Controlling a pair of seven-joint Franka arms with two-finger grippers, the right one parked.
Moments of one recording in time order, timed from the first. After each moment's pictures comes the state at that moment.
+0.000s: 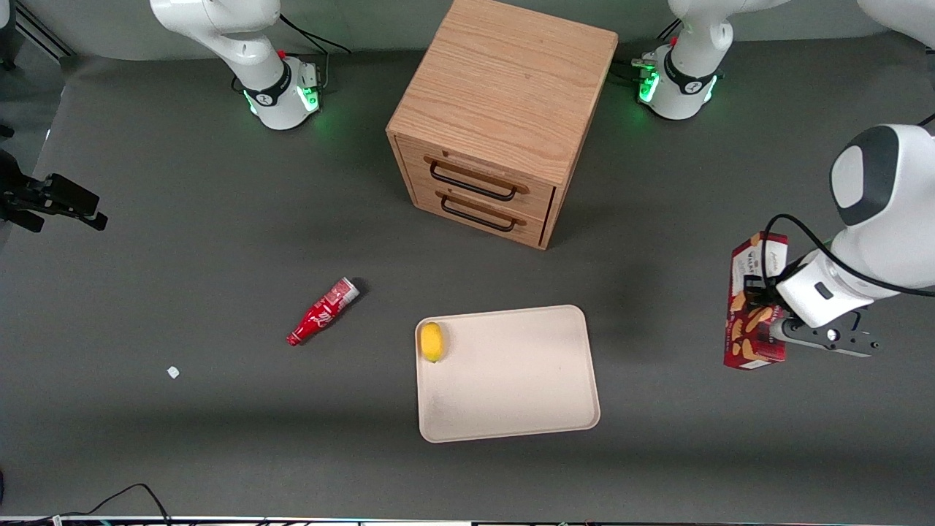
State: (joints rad) arm 0.11 0.33 -0.28 -1.51 0.04 1.81 0.03
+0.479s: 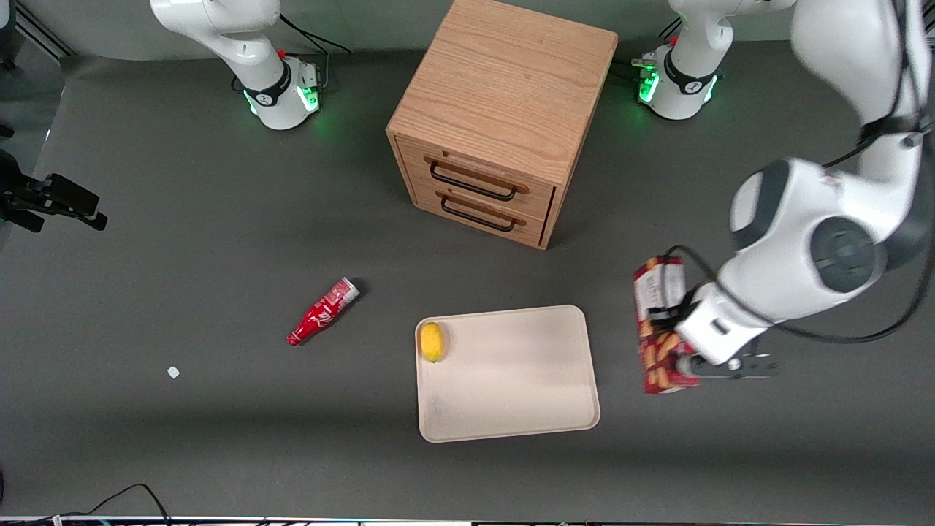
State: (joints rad) arm -0.05 0.56 -0.33 -1.32 0.04 1.93 -0.38
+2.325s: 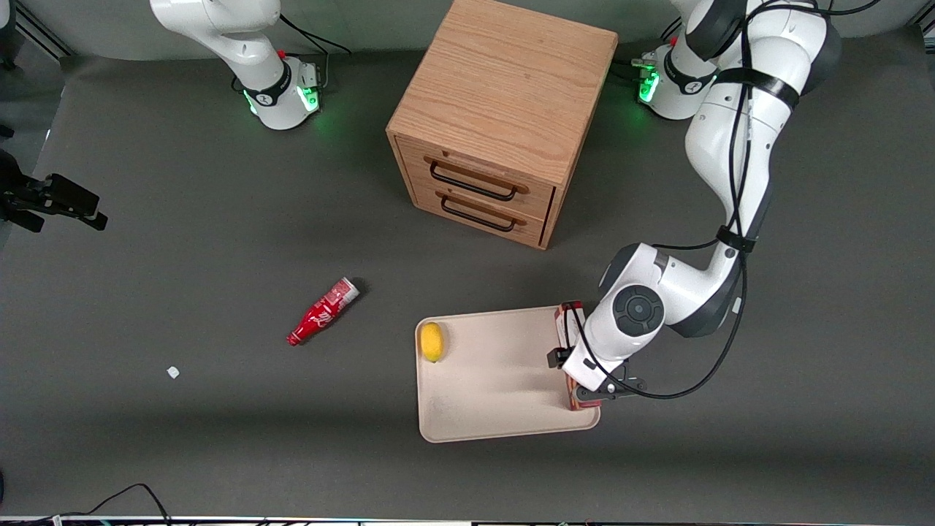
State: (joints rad) arm -0.19 0.87 -0.31 -1.30 0.25 2.24 -0.66
